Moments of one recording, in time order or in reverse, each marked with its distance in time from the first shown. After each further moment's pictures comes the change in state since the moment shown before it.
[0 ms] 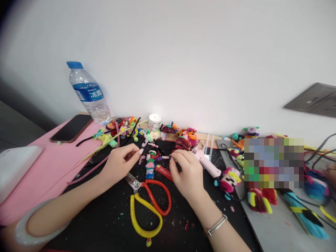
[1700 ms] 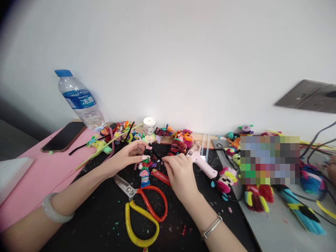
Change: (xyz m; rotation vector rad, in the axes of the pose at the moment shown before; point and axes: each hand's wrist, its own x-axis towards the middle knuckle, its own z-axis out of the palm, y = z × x) left_hand 0.035 -0.008 0.005 -0.650 -0.385 -0.185; right_hand -0.005 0.011 0.010 -0.079 -0.159 0.070
